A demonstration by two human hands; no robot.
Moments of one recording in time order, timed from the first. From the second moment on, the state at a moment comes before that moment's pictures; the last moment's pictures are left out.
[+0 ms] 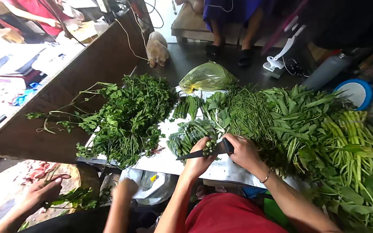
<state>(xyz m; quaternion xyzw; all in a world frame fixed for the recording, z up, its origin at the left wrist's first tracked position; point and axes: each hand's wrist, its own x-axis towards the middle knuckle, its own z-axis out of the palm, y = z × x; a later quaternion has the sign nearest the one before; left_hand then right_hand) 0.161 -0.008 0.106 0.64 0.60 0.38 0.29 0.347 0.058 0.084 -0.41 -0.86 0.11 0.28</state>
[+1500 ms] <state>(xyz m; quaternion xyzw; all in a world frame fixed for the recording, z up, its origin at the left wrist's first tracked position) -0.007 0.182 -0.013 0.02 0.60 0.69 0.42 0.381 0.027 -0.004 -0.57 -0.57 0.58 0.09</state>
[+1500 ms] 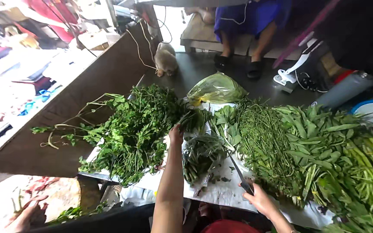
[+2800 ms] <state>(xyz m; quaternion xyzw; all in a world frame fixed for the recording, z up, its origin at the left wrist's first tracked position) 0.050 -0.015 -0.030 0.36 0.88 0.17 0.24 0.194 0.141 -0.023 -0.47 -0.82 0.32 0.04</state>
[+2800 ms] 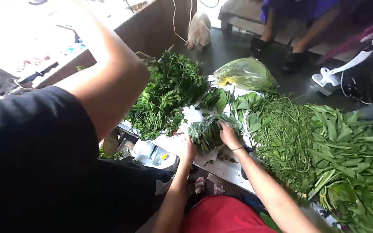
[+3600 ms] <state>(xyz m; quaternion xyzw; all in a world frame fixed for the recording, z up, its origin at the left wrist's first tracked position) 0.041 -0.010 -0.057 0.19 0.76 0.51 0.36 0.135 0.115 -0.014 -0.45 -0.82 0.35 0.02</state>
